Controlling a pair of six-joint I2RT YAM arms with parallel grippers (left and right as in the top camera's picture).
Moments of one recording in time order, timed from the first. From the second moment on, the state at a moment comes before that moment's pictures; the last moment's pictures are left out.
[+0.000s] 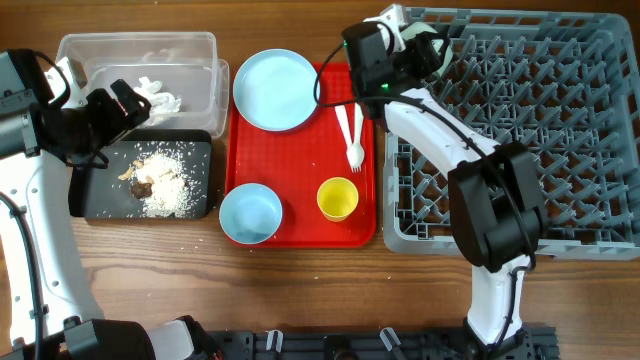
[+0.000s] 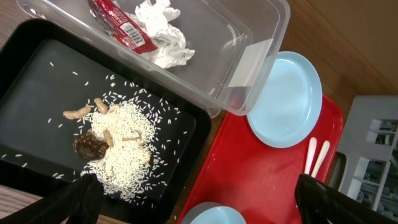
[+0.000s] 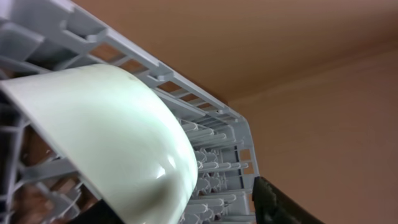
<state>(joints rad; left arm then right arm) 0.37 1.48 1.49 -1.07 0.31 -0.25 0.45 2.11 1.56 -0.18 1.16 -0.42</state>
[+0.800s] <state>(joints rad) 0.37 1.48 1.49 -1.07 0.31 -0.25 0.55 2.04 1.56 -0.27 0.83 -0.34</state>
